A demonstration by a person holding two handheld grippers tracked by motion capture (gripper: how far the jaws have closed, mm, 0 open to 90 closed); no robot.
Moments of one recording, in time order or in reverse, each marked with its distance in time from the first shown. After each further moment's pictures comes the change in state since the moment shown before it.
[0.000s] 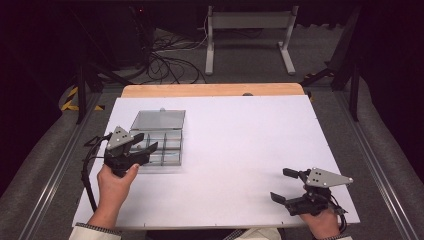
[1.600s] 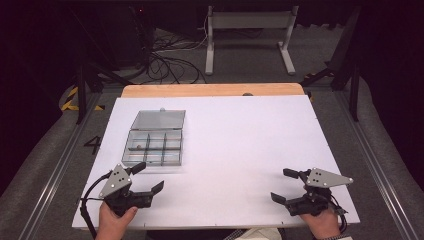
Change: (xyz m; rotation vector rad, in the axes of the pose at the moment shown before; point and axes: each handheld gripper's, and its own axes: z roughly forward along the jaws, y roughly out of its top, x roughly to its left) left arm -0.039 -0.073 -0.028 -0.114 -0.143 0.076; right arm 0.000 -0.001 -0.001 0.004 -0.003 -0.002
